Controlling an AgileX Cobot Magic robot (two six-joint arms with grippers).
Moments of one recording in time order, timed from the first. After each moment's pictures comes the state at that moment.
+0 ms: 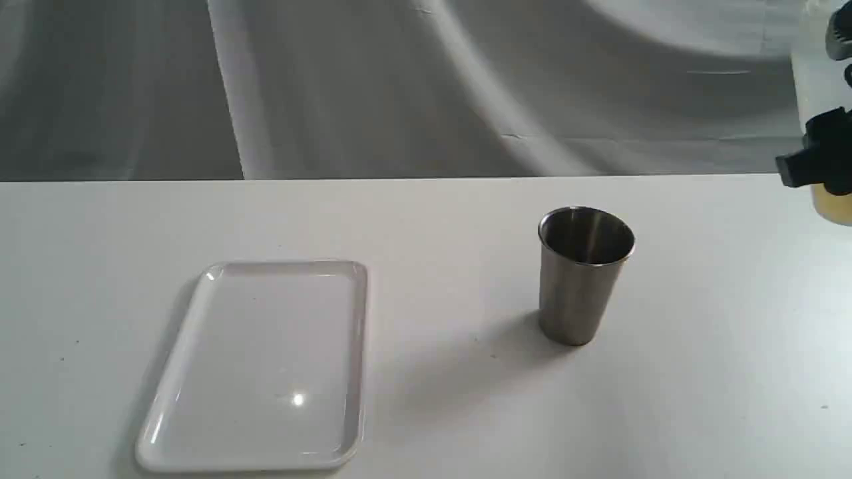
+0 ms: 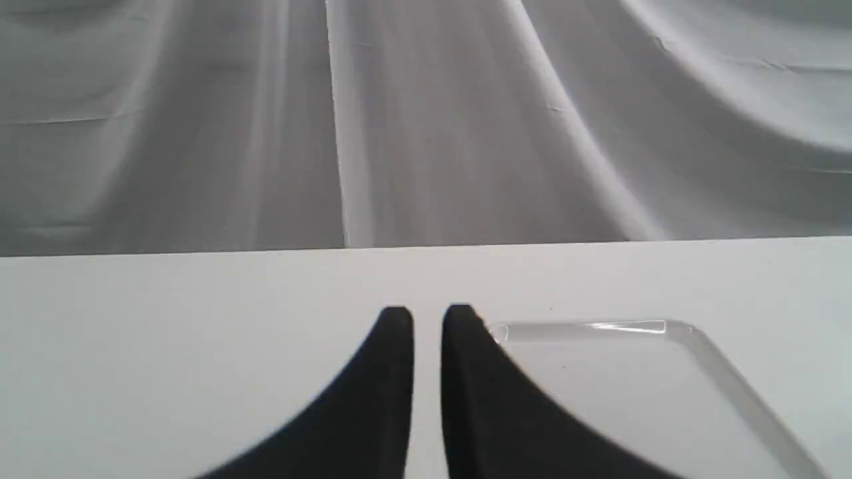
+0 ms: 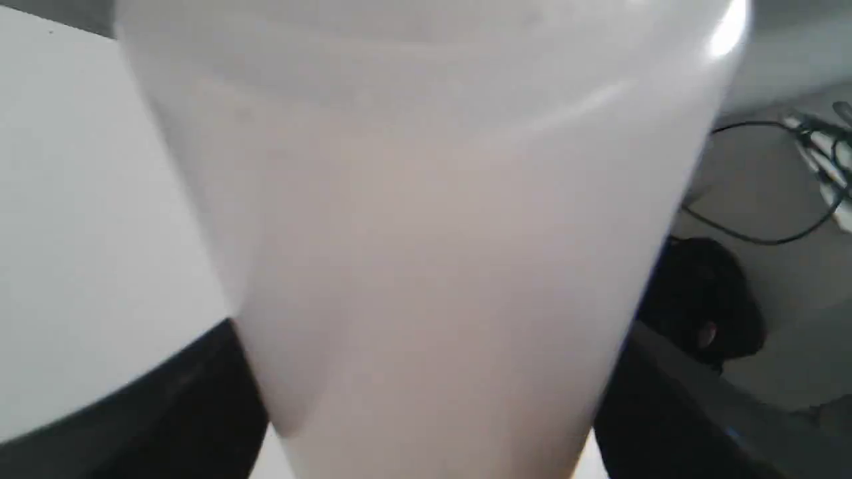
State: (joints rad) left arm 0.00 0.00 0.00 -0.04 0.13 0.04; right arm -0.04 1.36 -0.97 -1.02 0.40 0.66
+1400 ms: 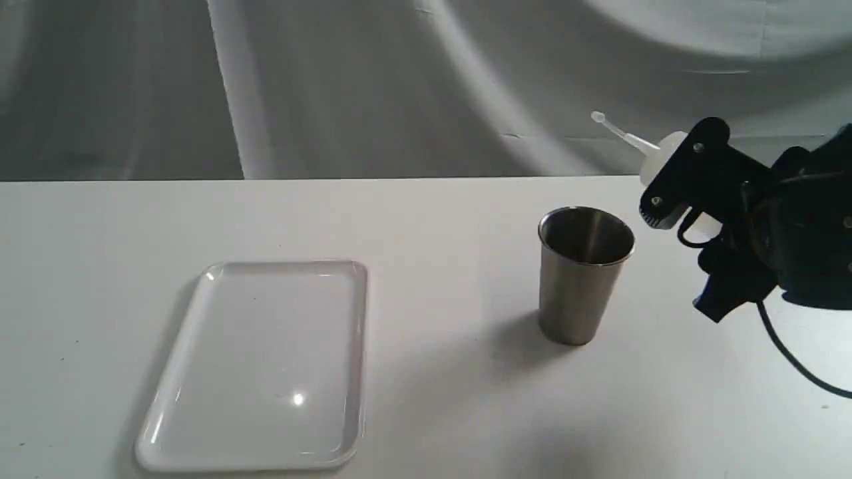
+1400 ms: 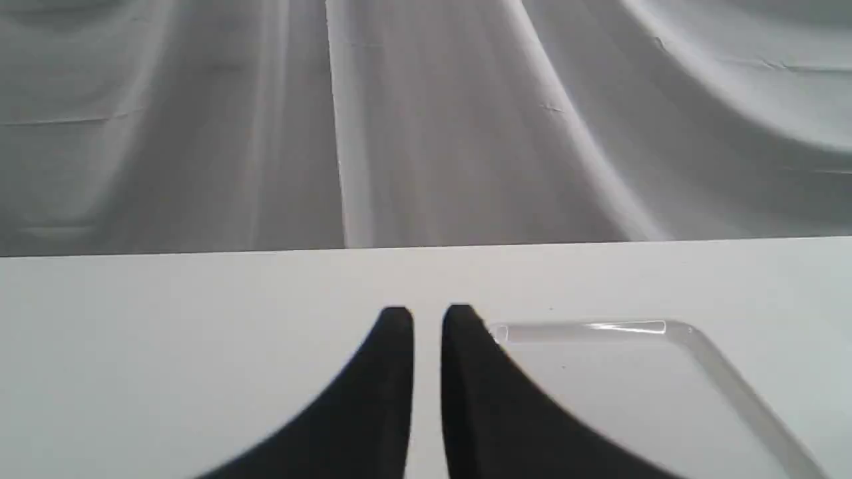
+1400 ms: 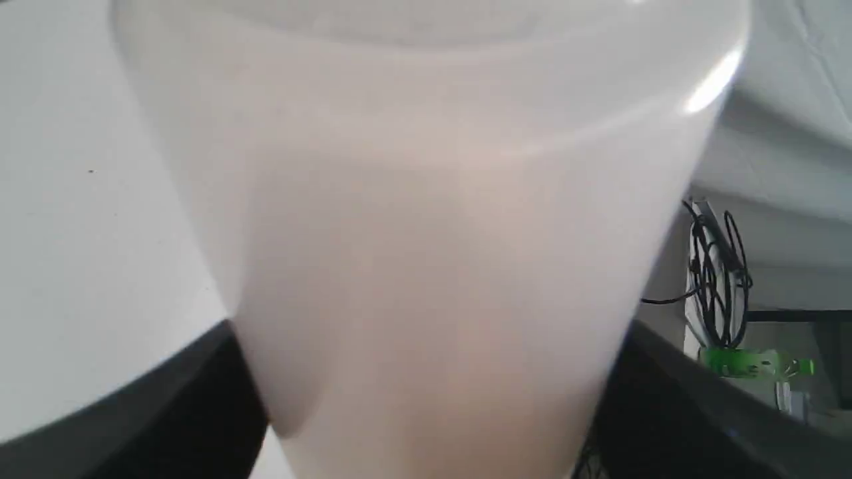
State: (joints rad) left arm 0.00 0.00 0.00 -0.04 0.13 0.04; right arm 0.19 1.64 -0.91 -1.48 0.65 0.73
